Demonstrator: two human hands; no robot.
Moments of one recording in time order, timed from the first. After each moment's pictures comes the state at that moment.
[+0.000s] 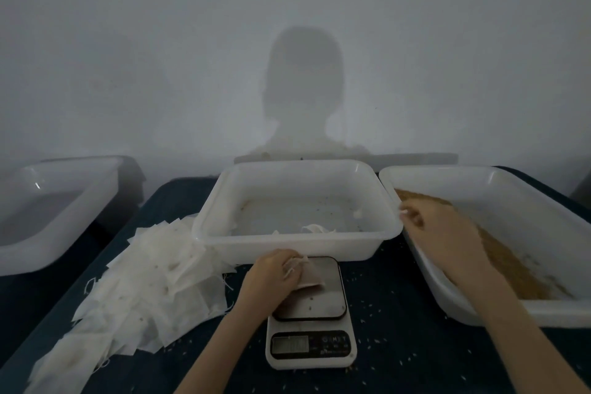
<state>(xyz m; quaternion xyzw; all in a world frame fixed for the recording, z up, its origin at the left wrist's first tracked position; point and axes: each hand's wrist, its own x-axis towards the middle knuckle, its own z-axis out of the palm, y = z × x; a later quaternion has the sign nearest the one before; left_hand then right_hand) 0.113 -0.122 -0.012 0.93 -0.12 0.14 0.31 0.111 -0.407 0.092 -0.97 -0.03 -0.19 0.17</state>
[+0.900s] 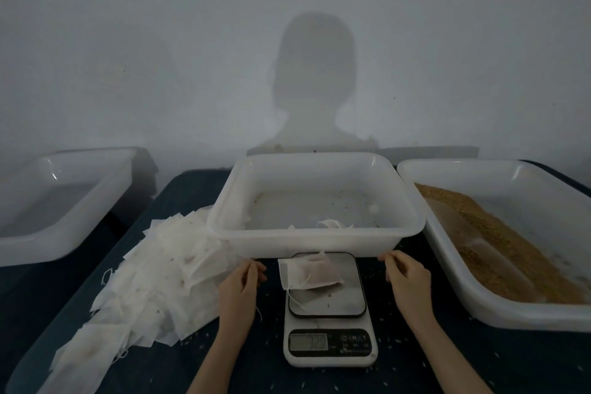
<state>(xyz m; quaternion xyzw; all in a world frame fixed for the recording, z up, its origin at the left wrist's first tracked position) 0.089 -0.074 -0.050 0.83 0.12 0.22 0.50 0.125 -0.351 -0.052 -0.81 0.02 -0.19 0.55</state>
